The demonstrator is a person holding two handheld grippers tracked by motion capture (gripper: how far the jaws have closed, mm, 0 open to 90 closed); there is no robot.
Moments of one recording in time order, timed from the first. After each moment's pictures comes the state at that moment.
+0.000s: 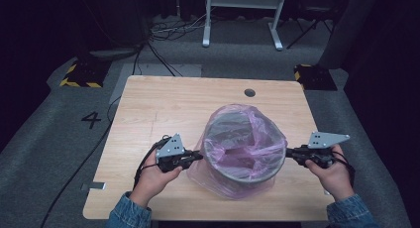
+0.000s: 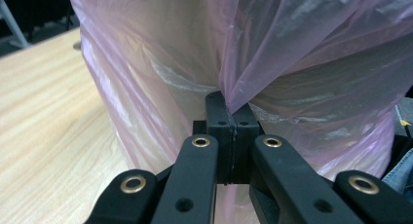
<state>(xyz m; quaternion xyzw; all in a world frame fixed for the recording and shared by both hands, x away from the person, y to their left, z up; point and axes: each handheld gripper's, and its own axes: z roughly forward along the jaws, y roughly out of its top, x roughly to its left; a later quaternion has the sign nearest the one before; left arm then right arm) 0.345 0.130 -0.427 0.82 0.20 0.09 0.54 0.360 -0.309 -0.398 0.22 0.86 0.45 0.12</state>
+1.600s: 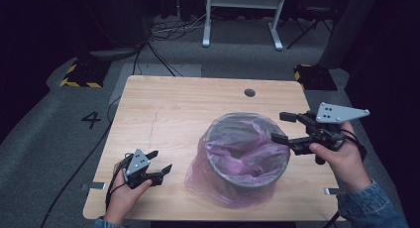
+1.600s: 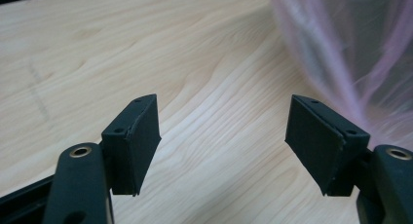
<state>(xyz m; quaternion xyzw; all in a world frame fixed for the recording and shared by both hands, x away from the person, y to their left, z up) 0.312 0.221 -0.487 0.78 0.37 0.21 0.46 0.352 -0.256 -0.285 0.20 0.80 0.55 0.13</state>
